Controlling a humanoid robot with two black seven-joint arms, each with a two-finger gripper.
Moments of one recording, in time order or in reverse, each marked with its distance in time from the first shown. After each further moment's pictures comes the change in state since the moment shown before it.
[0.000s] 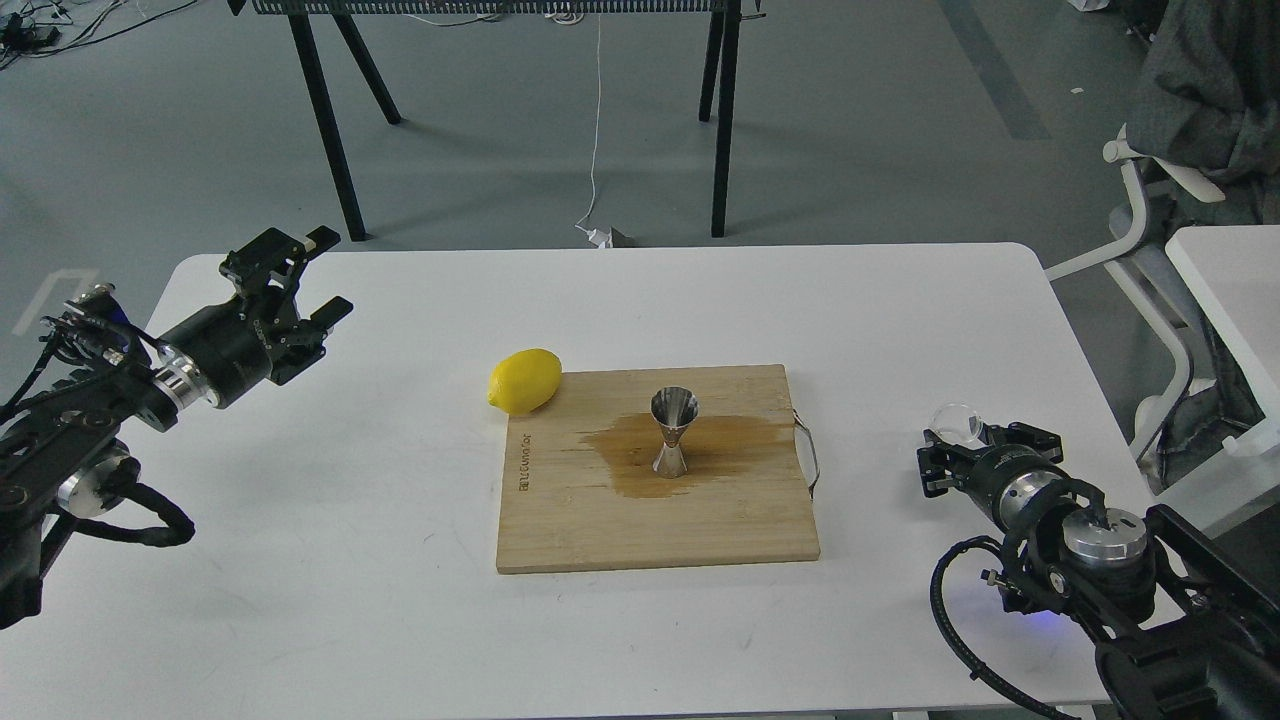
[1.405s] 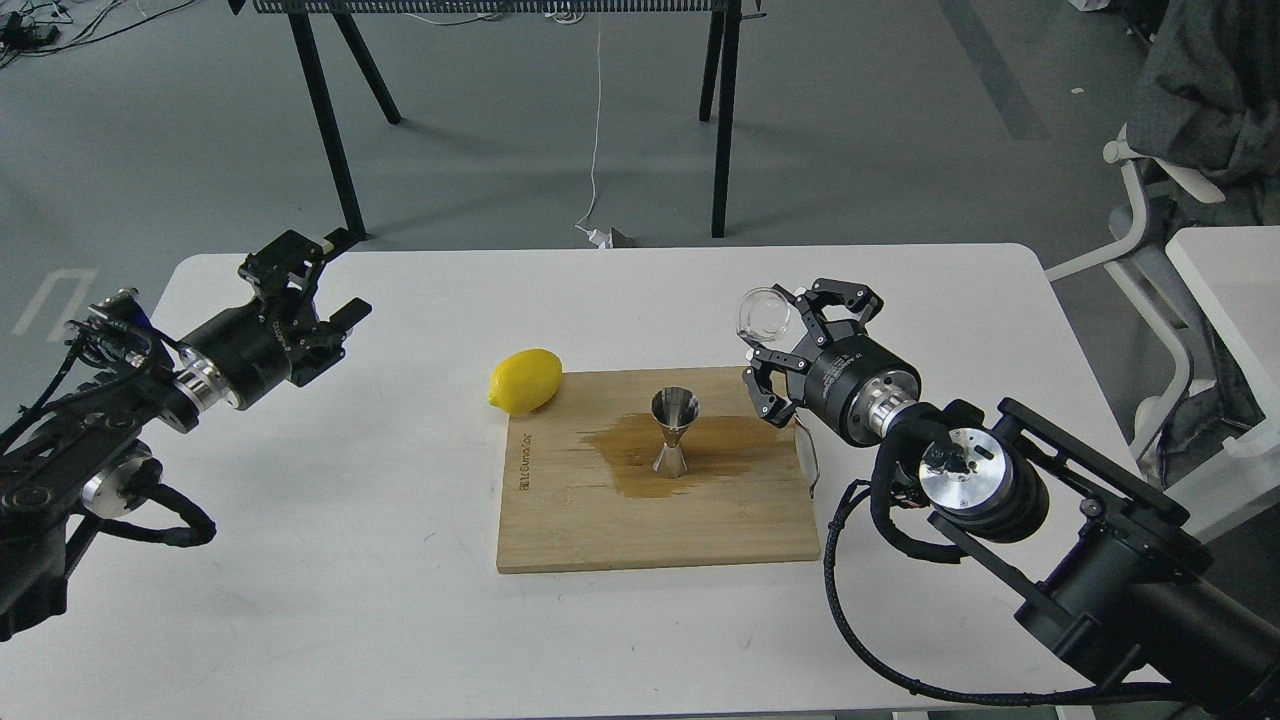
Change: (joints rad) left arm 0.000 -0.035 -0.008 -0.001 0.000 0.000 0.000; right arm 0.244 0.016 -0.307 0.441 -0.400 -0.186 -0.036
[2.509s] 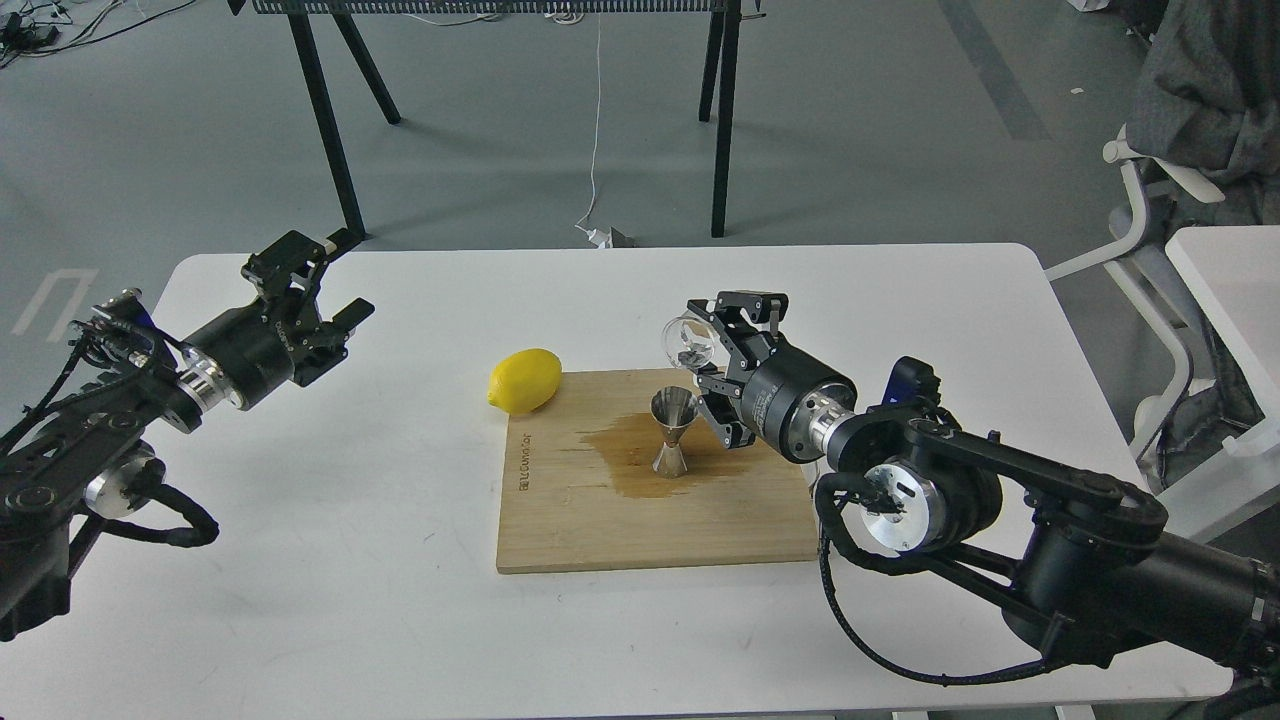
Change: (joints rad) left arm 0.000 -0.005 0.000 0.001 0.000 0.000 0.000; right arm 0.224 -0.051 -0.358 0.017 -0.230 -0.038 0.003
